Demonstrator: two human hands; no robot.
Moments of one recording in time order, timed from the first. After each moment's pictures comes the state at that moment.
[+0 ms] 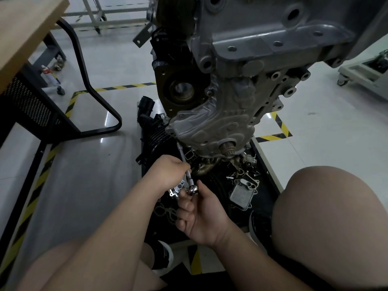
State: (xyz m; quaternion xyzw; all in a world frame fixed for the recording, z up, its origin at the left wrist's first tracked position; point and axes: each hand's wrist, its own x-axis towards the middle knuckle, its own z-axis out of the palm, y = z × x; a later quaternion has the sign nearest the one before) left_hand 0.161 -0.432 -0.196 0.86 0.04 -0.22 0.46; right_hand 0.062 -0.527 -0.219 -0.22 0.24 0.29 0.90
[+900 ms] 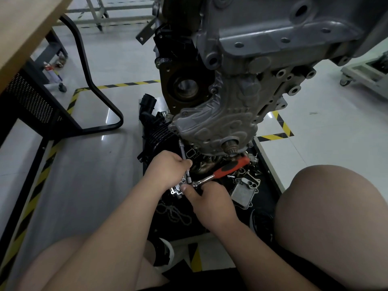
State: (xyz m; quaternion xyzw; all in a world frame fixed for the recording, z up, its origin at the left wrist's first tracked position) left_hand 0.160 -0.426 -0.192 0.90 0.00 -0.17 0.39; right_hand 0.062 -0.539 -0.220 -0.87 0.12 0.05 0.47
